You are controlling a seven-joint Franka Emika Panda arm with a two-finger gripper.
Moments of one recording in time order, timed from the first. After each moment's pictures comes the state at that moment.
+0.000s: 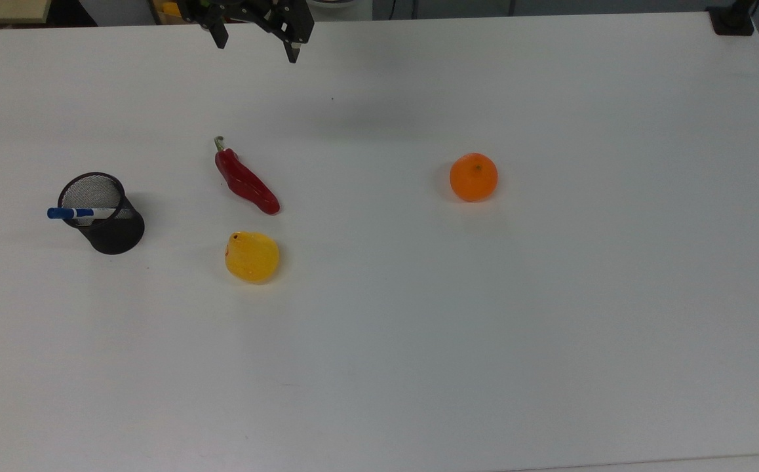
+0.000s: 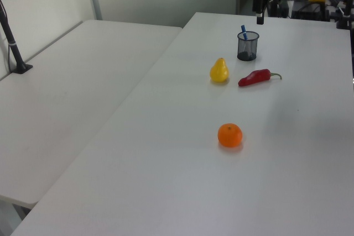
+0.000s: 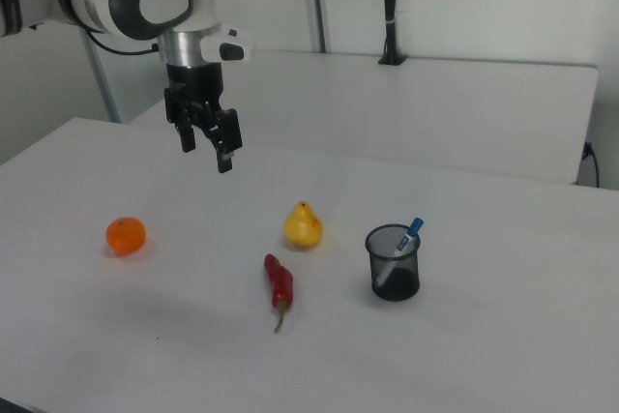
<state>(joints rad) 0.06 0.12 -0.12 -1.56 0.07 1.61 0.14</state>
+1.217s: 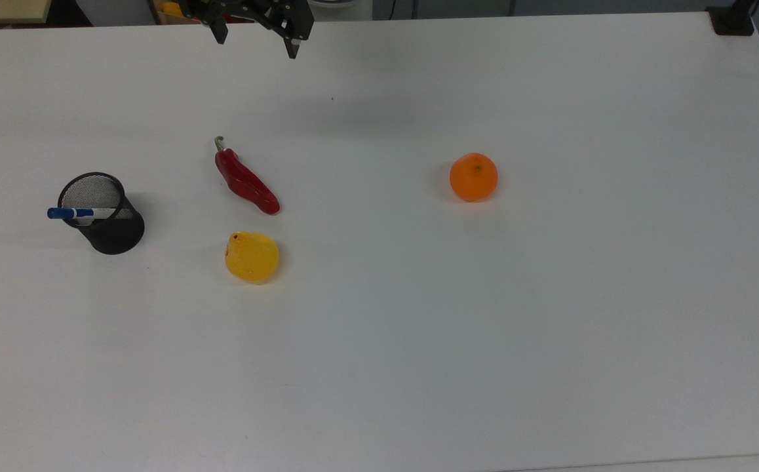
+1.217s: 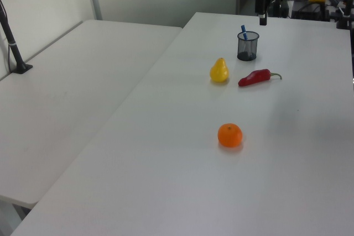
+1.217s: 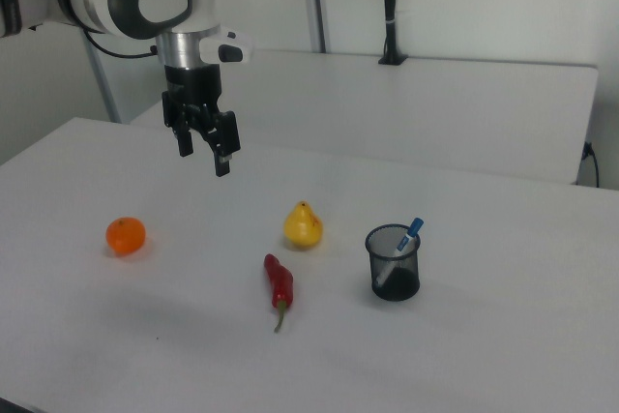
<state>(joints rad) 0.06 0.12 -0.11 -1.55 0.06 1.58 0.14</state>
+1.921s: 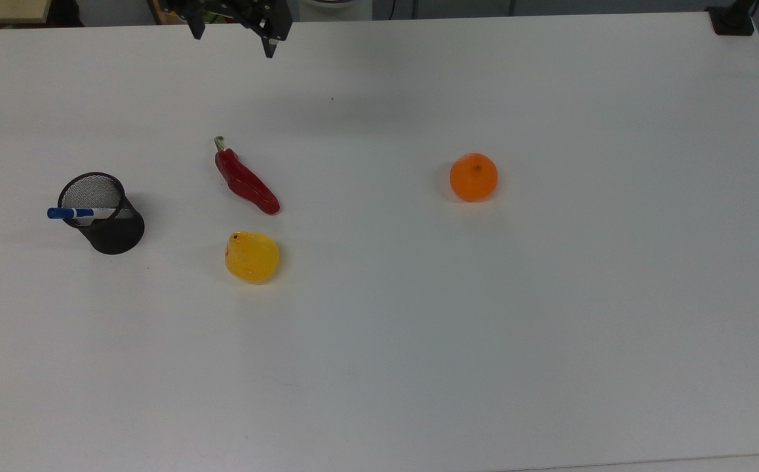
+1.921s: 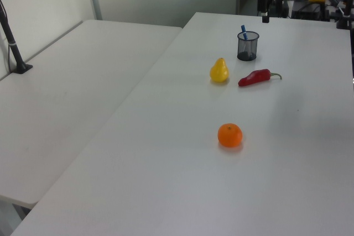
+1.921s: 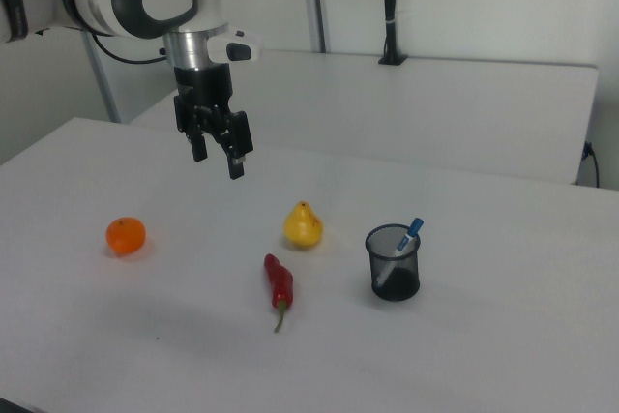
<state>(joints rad) 0.04 0.12 -0.12 -1.55 -0.01 1.58 0.14</state>
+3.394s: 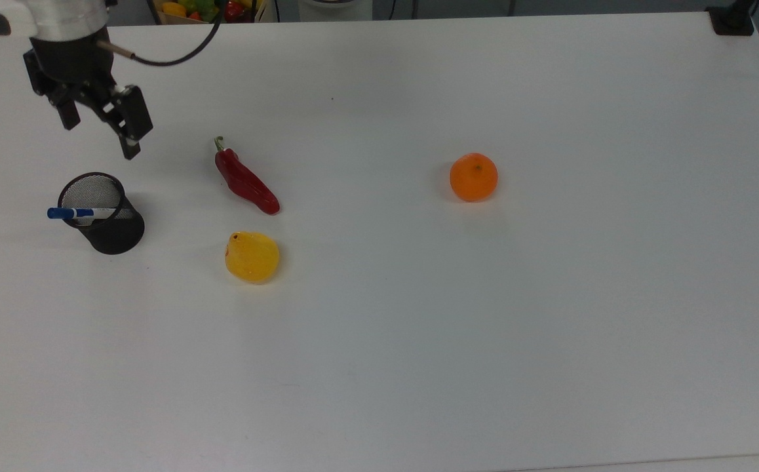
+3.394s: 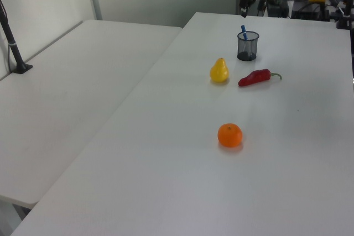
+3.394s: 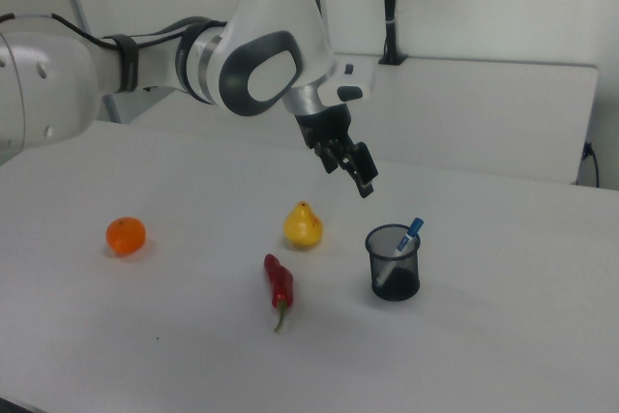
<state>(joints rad) -0.16 0.30 -0.12 -1.56 0.00 2.12 0.13</state>
